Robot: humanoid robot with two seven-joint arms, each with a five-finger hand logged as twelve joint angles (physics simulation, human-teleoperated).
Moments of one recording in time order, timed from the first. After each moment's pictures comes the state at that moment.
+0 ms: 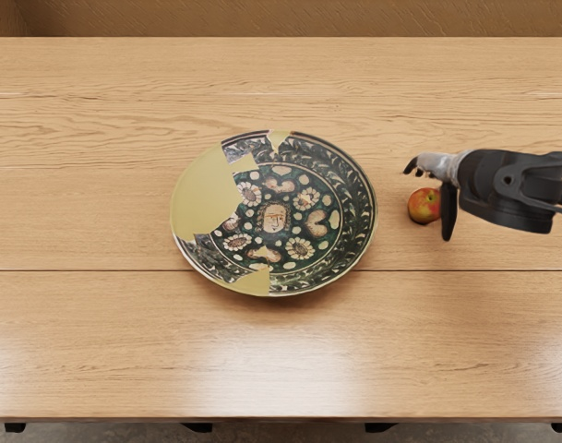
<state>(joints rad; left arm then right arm) 0.01 0.00 0.03 -0.32 0.00 -0.02 0.09 1.48 -0.57 -0.35 1.38 -0.77 -0.08 -0.61</state>
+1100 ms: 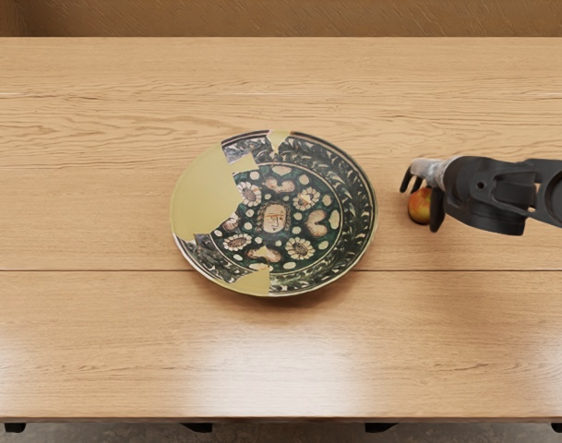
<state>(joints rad) 0.01 0.00 0.03 -0.32 0.00 -0.02 0.09 1.42 -0.47 -0.35 1.25 -0.77 -0.08 -0.61</state>
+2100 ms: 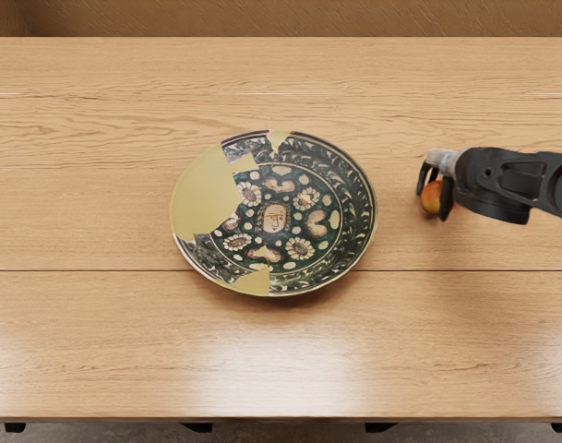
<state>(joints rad) 0.01 0.00 0.03 -0.32 0.00 -0.02 0.09 1.39 -0.46 -0.32 1.15 -0.75 -0.06 -0.61</state>
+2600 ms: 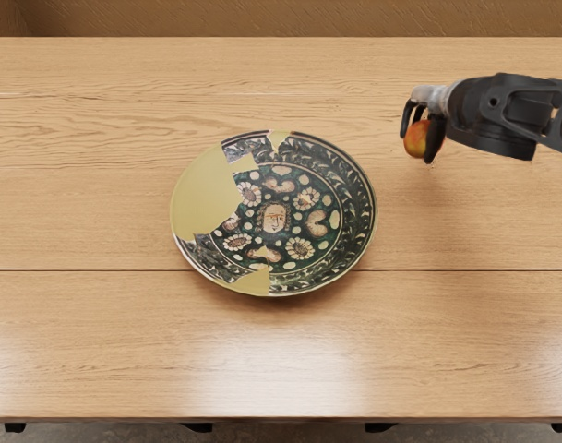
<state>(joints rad) 0.01 0.00 0.03 -0.32 0.00 -0.02 0.09 1.56 -0.46 -0.24 1.14 -0.74 0.04 -0.61</state>
